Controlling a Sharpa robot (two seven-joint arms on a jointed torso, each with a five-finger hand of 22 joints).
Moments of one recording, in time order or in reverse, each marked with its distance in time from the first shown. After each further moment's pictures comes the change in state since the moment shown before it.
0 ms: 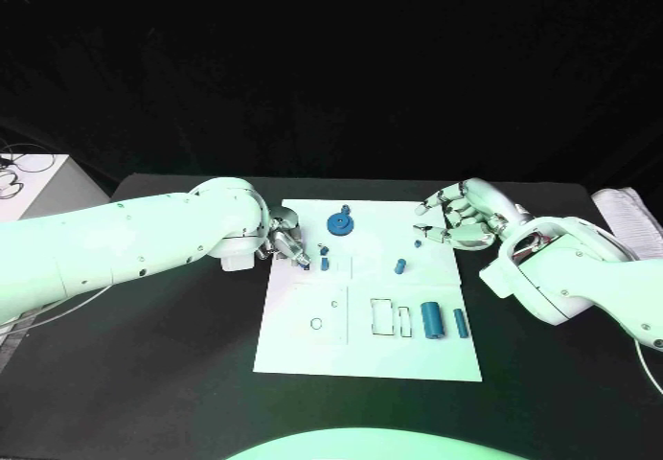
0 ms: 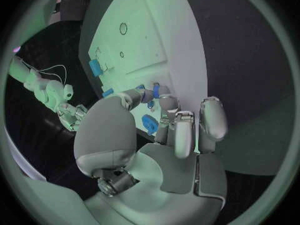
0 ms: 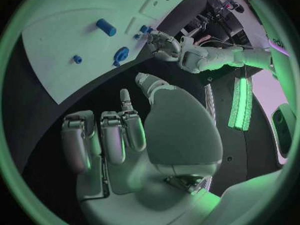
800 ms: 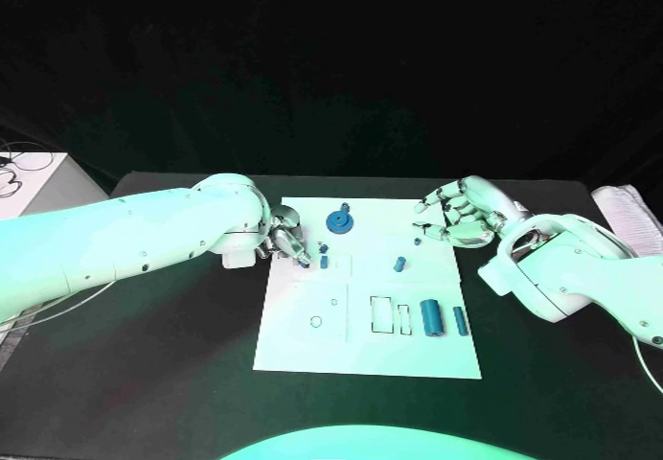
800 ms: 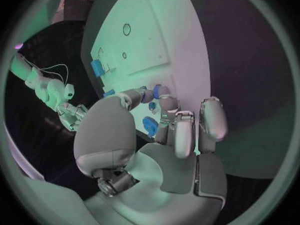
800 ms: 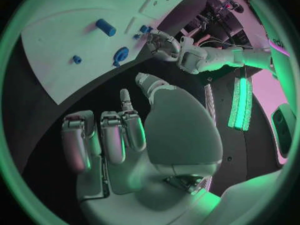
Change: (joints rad) left arm 0.001 0.013 0.001 -0.015 0.026 0.031 0.002; left_hand -0.004 -0.004 0.016 -0.016 0.003 0.000 0.000 0.002 0.002 0.002 0.002 0.004 0.006 -0.004 -0.004 0.000 0.000 0.000 0.000 0.000 0.003 0.000; right arm 0.000 0.002 0.000 -0.001 0.000 0.000 0.000; right_hand 0.000 0.000 0.000 0.000 0.000 0.000 0.000 0.000 0.000 0.000 0.000 0.000 0.000 0.000 0.000 0.000 0.000 0.000 0.000 0.000 0.000 0.000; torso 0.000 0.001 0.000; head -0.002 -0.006
